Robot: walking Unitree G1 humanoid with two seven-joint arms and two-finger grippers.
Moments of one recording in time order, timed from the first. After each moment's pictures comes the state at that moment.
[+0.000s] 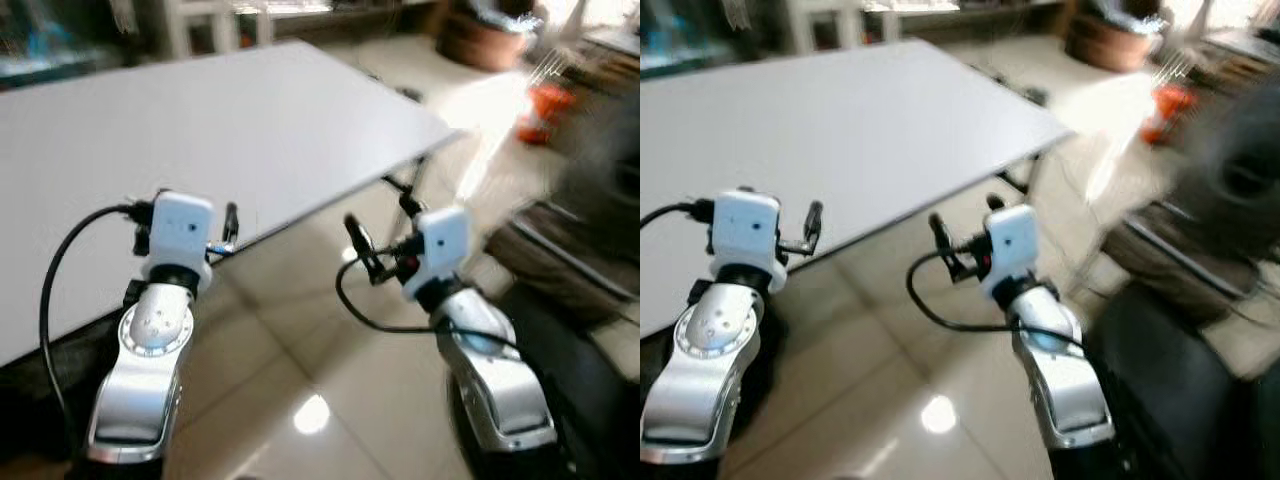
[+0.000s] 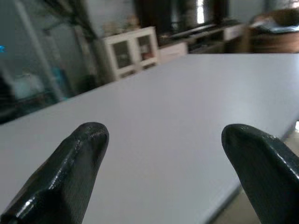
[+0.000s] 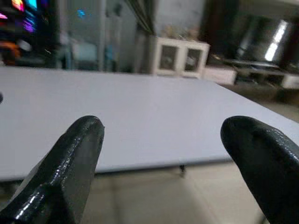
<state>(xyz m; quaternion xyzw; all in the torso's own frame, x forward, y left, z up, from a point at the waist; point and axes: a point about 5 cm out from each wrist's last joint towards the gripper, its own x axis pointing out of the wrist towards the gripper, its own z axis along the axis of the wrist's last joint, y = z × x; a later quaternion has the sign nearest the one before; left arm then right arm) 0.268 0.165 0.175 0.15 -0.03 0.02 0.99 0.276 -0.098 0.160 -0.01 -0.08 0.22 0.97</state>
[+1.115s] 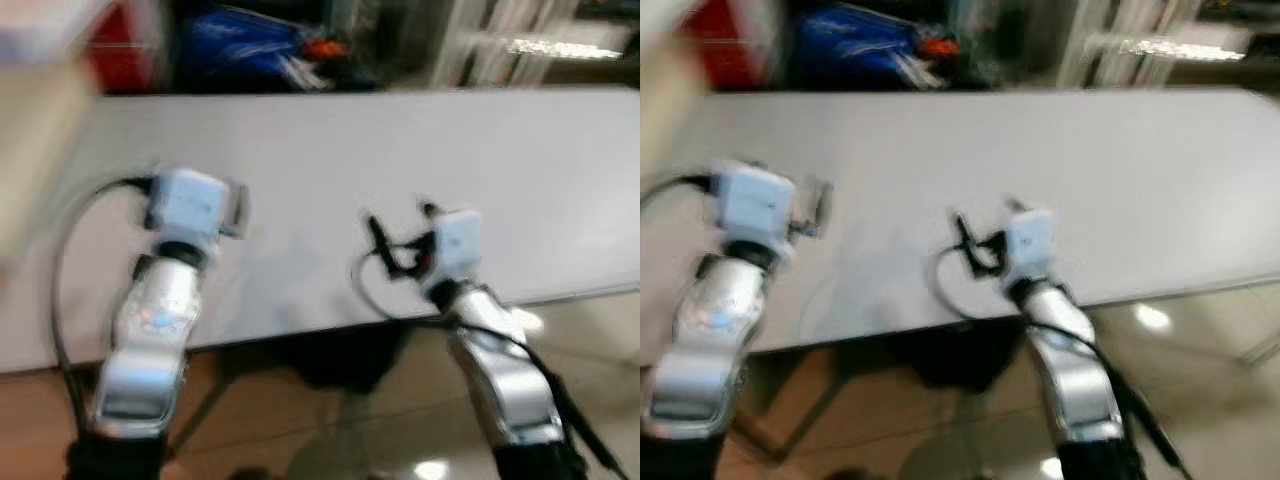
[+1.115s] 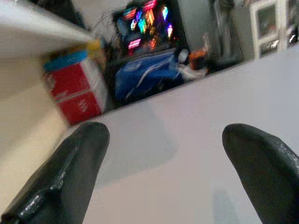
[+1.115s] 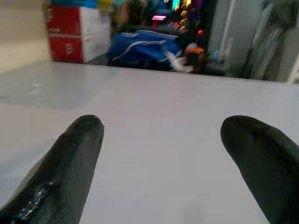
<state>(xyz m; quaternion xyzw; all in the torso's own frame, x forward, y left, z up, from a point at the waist) 0.280 0.163 0.188 0.19 -0.05 -0.01 0.98 0.282 -0.118 0.139 0.00 -0.03 0.16 0.99</state>
